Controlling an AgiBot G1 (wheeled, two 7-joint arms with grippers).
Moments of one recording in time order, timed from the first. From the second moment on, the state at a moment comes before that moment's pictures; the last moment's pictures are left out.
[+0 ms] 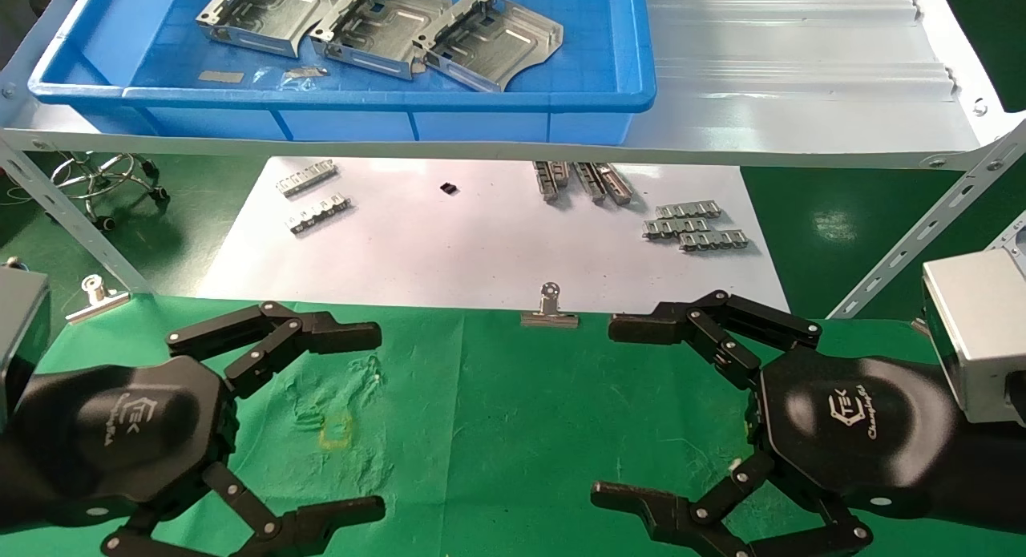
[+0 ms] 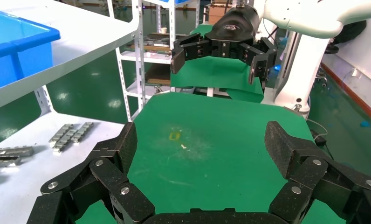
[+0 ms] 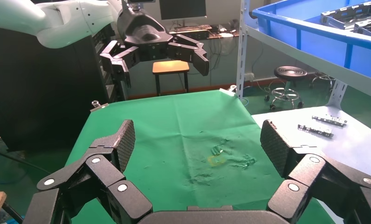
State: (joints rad) left arm -1.08 0.61 0.28 -1.28 0.73 1.49 -0.19; right arm 1.10 -0.56 -0.40 1.26 -0.64 -1.45 0.12
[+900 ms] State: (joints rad) left arm -1.10 0.64 0.28 -1.26 0.74 1.45 -0.19; right arm 1.10 -0.56 -0.40 1.26 -0.64 -1.45 0.12
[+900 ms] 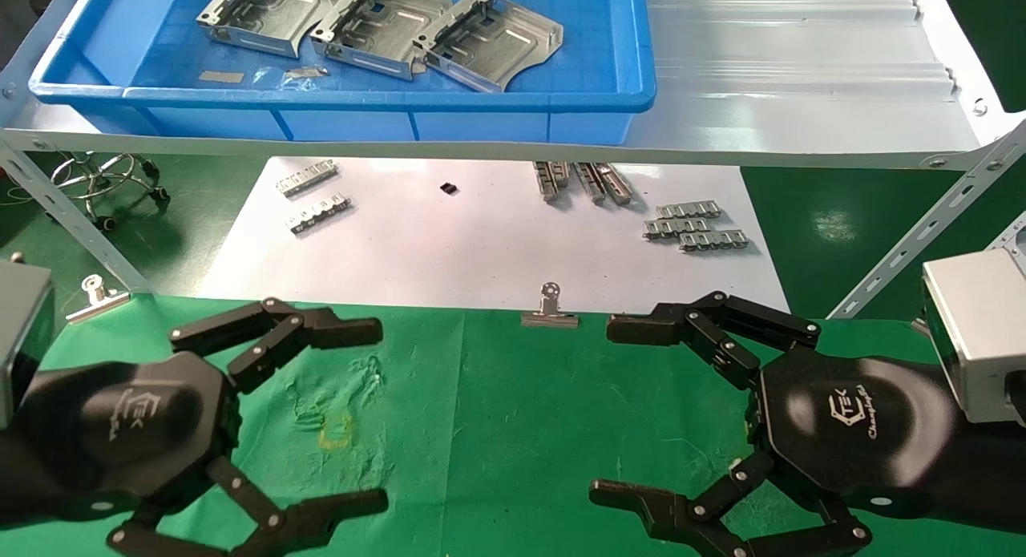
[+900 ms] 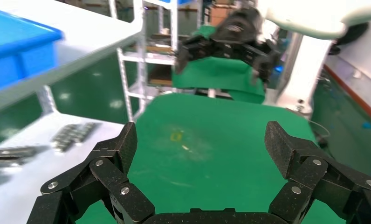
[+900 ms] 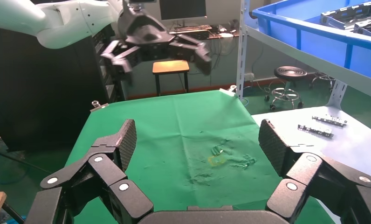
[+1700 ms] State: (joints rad) left arm -1.54 0.83 0.36 -0.87 0.99 1.18 -0.22; right arm 1.10 -0.56 -0.40 1.26 -0.64 -1.45 0.12
